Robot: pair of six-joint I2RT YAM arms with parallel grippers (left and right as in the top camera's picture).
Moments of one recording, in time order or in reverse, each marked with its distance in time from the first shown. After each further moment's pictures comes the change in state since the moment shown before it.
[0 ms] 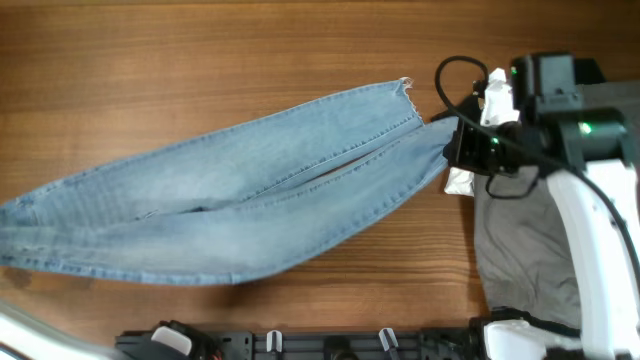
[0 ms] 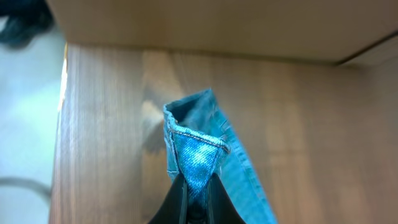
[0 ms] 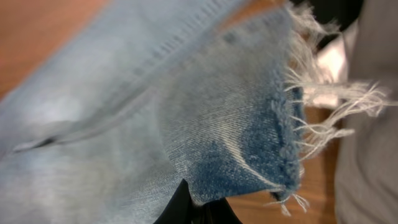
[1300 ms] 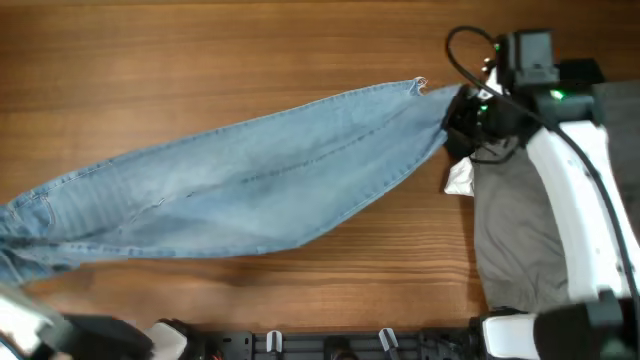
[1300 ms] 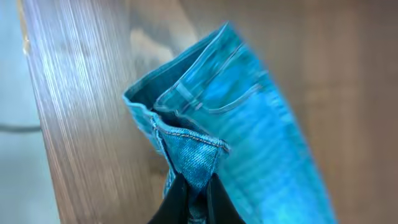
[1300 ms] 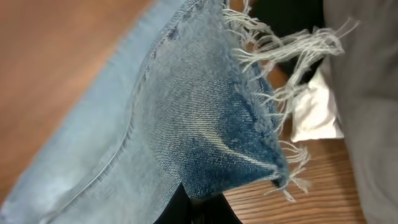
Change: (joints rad) left arm -0.095 0.170 0.001 -0.138 0.027 0.026; right arm -0.003 0.135 0.005 0.188 0.105 0.268
